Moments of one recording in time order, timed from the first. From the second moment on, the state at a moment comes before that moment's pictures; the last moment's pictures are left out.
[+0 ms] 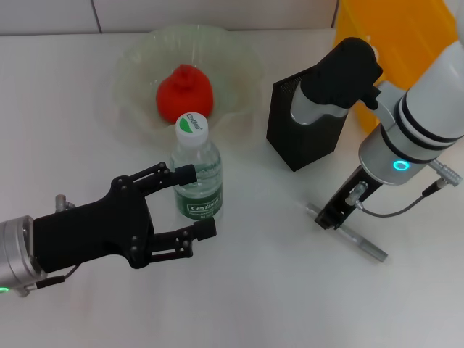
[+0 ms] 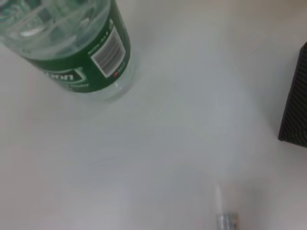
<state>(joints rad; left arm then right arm) -0.35 -2.07 0.93 0.43 1.62 1.77 -1.00 0.71 2.09 -1.66 -1.14 -2.57 -1.45 2.74</state>
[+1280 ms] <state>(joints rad) -0.34 -2.07 0.89 0.41 1.61 1.78 -1.01 0.54 2.08 -0.88 -0.60 -1.40 -1.26 1.29</state>
